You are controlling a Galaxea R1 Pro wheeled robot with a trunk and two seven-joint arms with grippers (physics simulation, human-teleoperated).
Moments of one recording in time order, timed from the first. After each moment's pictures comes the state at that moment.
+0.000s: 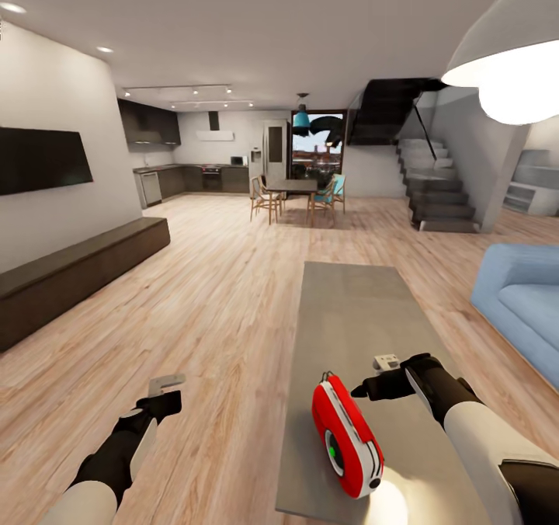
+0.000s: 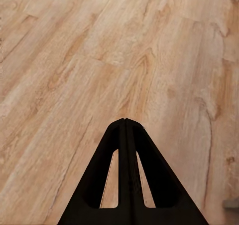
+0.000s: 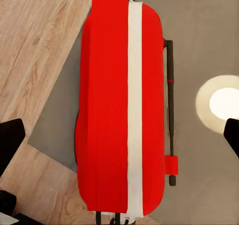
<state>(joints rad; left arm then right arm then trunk) -0.55 0.03 0.21 -0.64 -0.01 0.23 0.01 -0.85 -0.14 -0.03 -0.42 0.28 0.65 0.64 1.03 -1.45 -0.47</state>
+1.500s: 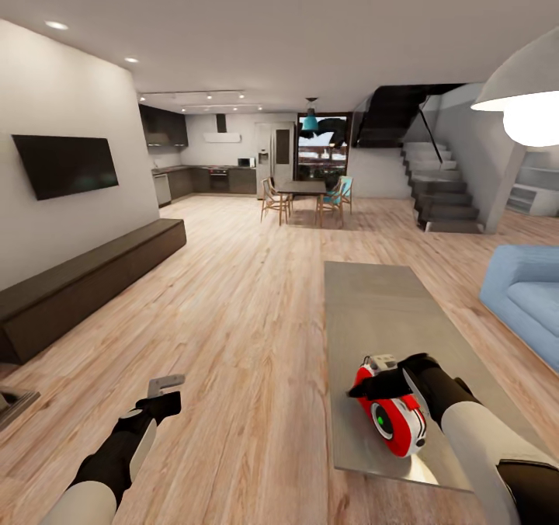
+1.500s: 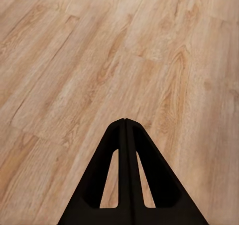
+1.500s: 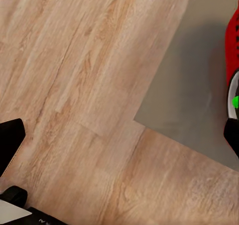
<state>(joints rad) -0.55 0.03 0.21 -0.64 -0.01 0.23 0.01 -0.85 -0.13 -0.03 -0.42 0.28 0.65 0.64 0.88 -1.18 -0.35</state>
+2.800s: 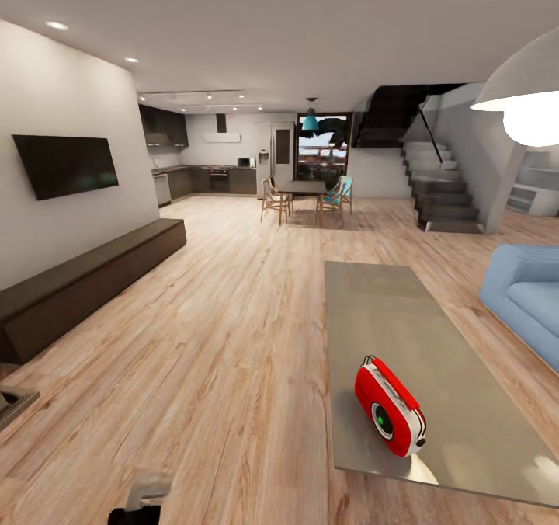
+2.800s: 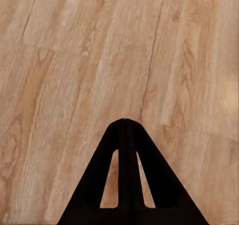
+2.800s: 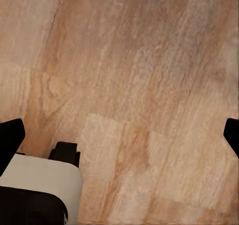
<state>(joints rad) -0.52 0.11 0.19 0.05 -0.15 -0.23 0.01 -0.38 -0.11 -0.04 0.08 0.26 -0.08 0.00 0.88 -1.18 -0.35</state>
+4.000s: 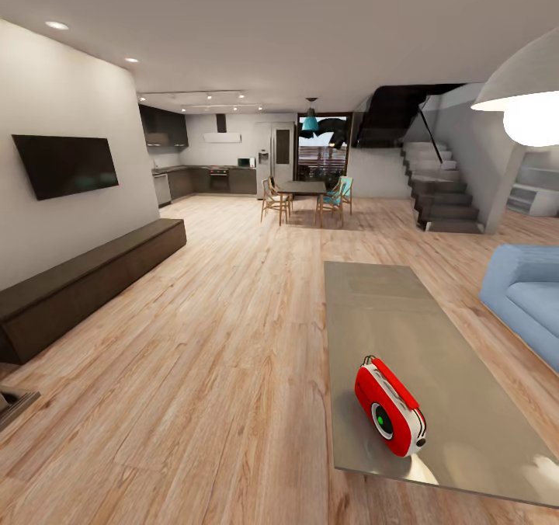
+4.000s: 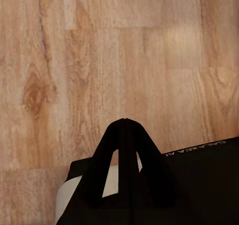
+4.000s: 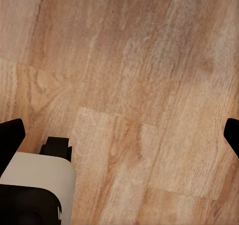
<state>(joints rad) -0.26 -0.08 0.19 0.08 -0.39 -0.30 0.01 -0.36 -0.09 -0.03 0.08 0.24 -0.08 -0.07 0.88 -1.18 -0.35</state>
